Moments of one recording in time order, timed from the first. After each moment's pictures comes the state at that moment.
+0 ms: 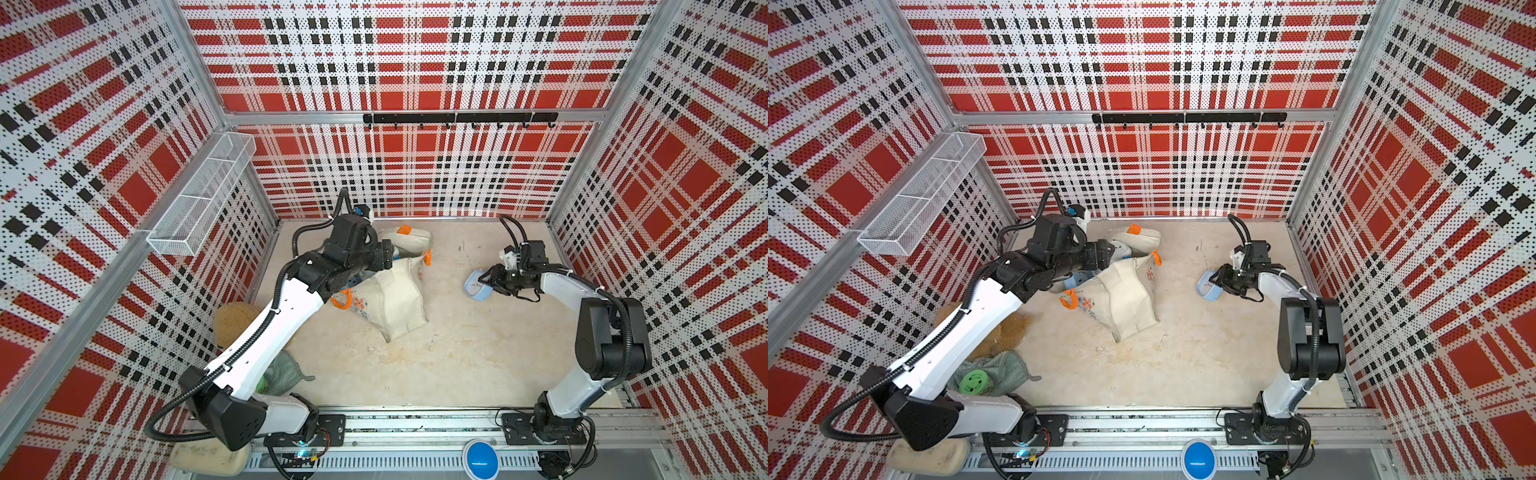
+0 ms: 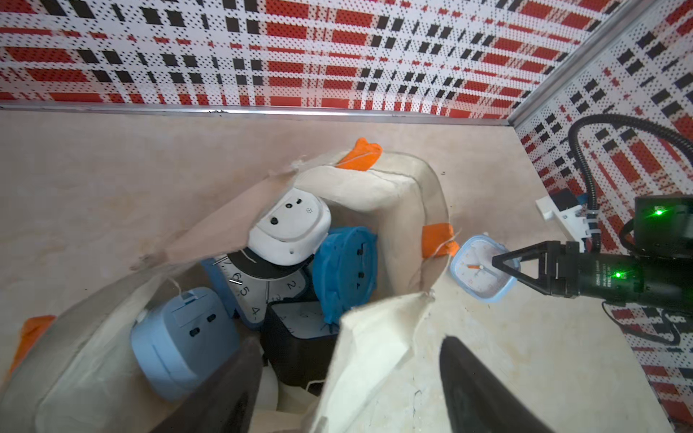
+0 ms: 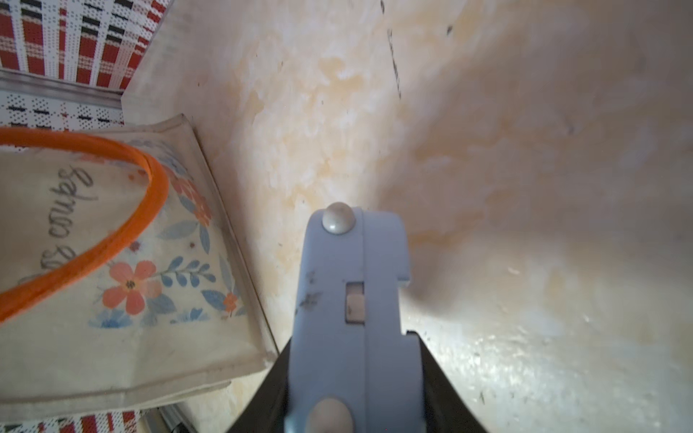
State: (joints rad) left arm -0.55 1.36 1.47 -0.72 -0.09 -0.35; right arm 0.01 1.67 1.04 -0.42 -0.58 0.38
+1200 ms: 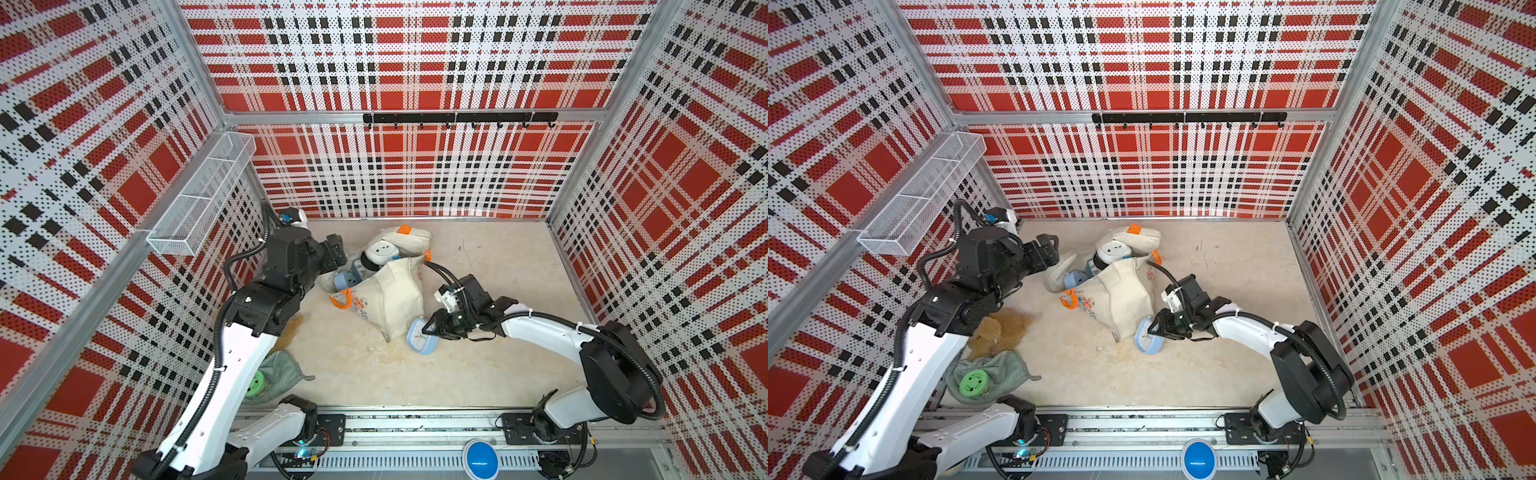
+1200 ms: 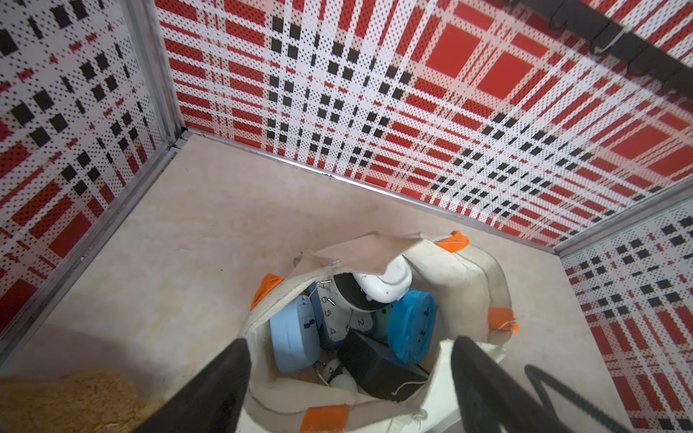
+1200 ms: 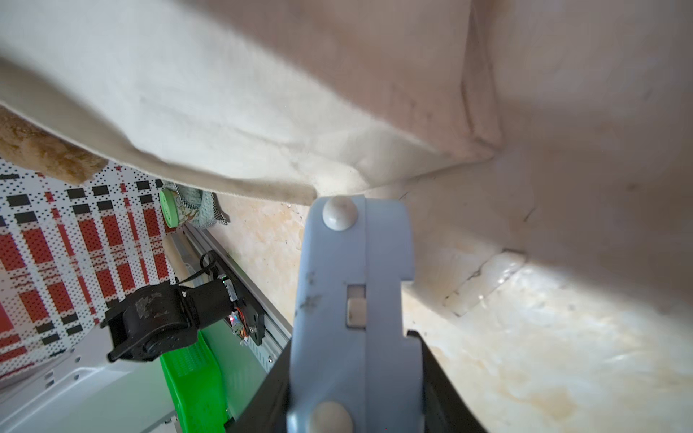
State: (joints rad) left arm -0.34 1.04 1.37 -0.75 -0.25 -0.48; right arm 0.71 1.48 0.81 -0.26 -0.48 0.80
